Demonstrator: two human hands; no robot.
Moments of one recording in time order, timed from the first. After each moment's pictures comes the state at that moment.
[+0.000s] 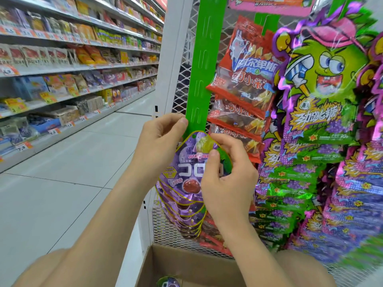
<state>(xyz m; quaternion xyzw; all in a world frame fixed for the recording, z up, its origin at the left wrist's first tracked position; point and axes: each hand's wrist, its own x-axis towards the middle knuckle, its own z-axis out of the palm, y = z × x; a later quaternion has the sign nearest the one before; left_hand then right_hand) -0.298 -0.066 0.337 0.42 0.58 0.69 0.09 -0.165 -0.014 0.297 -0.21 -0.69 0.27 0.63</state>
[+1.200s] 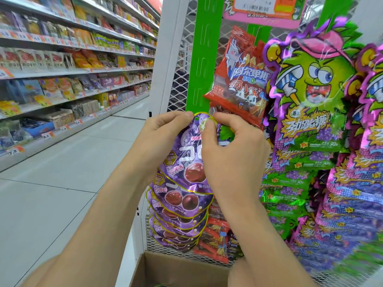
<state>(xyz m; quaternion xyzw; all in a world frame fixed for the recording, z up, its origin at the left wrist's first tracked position) -0.287 -0.065 0.367 0.39 0.52 0.72 0.24 -0.165 -0.003 0.360 -0.28 -0.70 0.15 0.64</state>
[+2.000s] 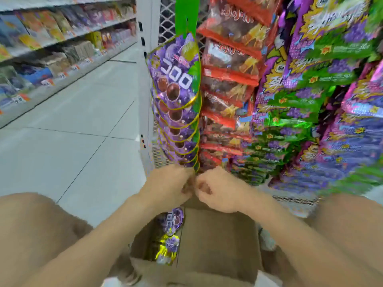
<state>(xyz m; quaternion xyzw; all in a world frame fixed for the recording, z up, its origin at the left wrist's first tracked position) -0.239 -0.118 0.156 0.60 0.79 0.10 0.02 -0.099 0.014 0.157 -0.15 -0.97 0.19 -0.02</state>
